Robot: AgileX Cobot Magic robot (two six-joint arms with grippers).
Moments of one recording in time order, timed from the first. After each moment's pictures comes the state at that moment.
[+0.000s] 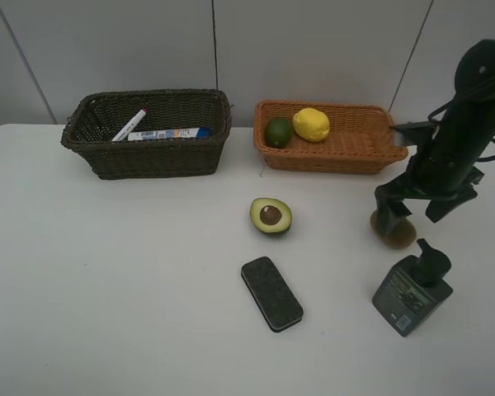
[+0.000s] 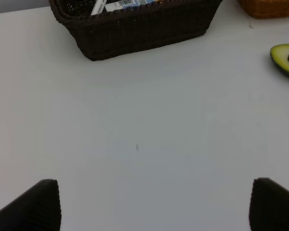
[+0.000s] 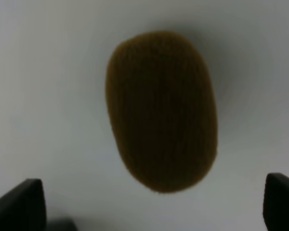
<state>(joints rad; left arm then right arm) -0.12 -0.01 -0.51 -0.09 1.06 0.11 0.16 1.84 -1.08 -0.01 0.92 -0.17</state>
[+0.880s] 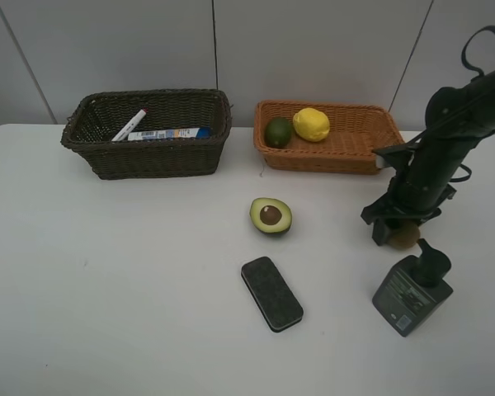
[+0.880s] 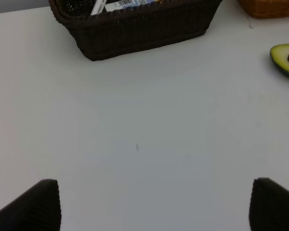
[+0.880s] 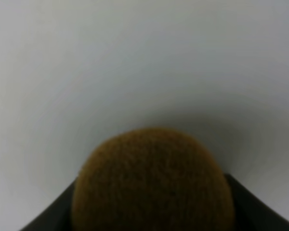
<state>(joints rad) -0.12 -0.01 -0.51 -0.09 1.06 0.11 0.16 2.00 -1.08 -0.03 0.74 -0.20</state>
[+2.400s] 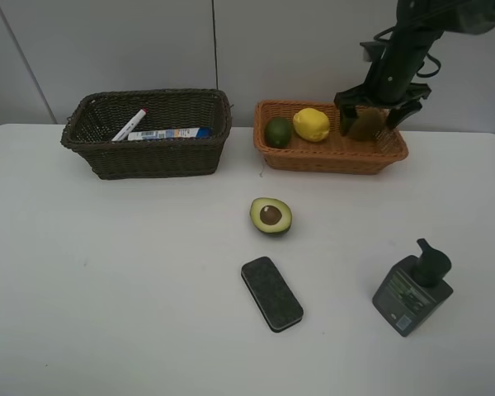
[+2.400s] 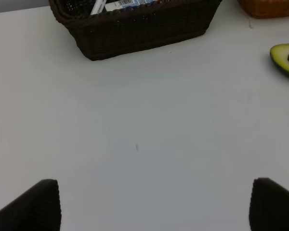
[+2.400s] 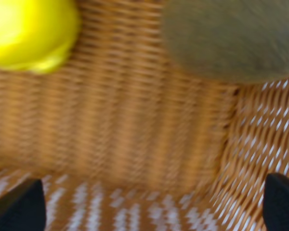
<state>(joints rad) -0.12 -0.01 -0.51 -0.09 1.06 0.11 0.18 2.26 -1.99 -0.05 1.16 0.01</state>
